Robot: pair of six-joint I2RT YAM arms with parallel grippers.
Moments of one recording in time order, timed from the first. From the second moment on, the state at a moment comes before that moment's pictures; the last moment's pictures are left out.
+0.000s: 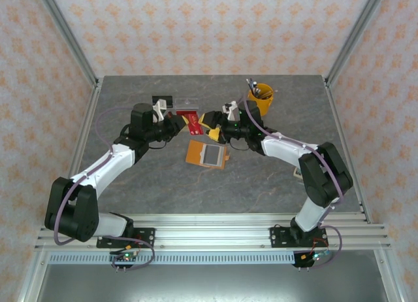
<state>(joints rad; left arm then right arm) -0.24 1.36 0.86 0.07 0.53 -1.03 0.52 1.69 1.01 0.33 -0.74 1.22</state>
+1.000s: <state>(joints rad) -0.24 1.33 1.02 -0.40 0.32 -0.93 0.54 1.67 1.17 -0.05 -0.56 0.86</state>
